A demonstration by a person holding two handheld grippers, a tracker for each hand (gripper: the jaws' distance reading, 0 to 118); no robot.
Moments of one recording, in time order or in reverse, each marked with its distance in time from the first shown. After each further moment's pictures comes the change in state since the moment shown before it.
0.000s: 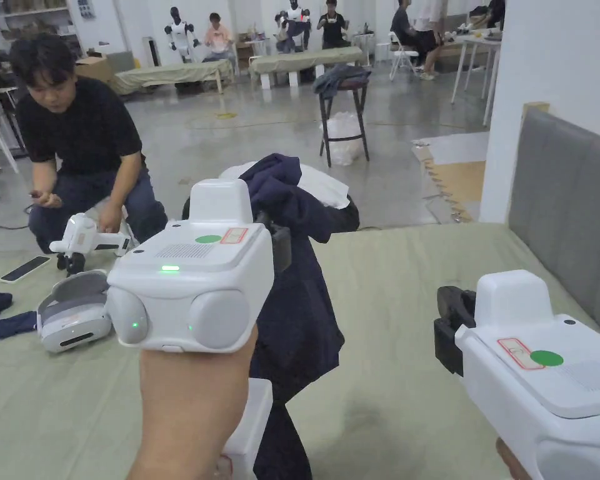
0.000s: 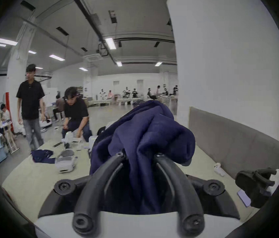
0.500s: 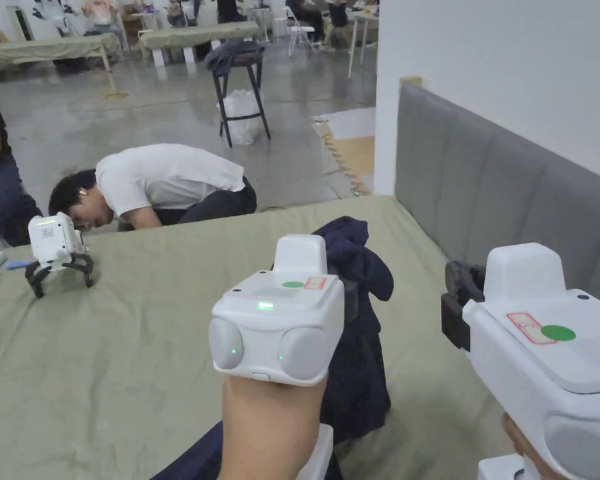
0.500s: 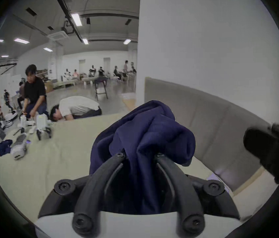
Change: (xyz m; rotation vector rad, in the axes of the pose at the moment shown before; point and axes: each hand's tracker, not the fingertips) left arm 0.177 -0.094 -0.078 -0.264 -0.326 -0.025; right arm 0.100 -0.004 0.046 -0.035 -0.228 -0.018
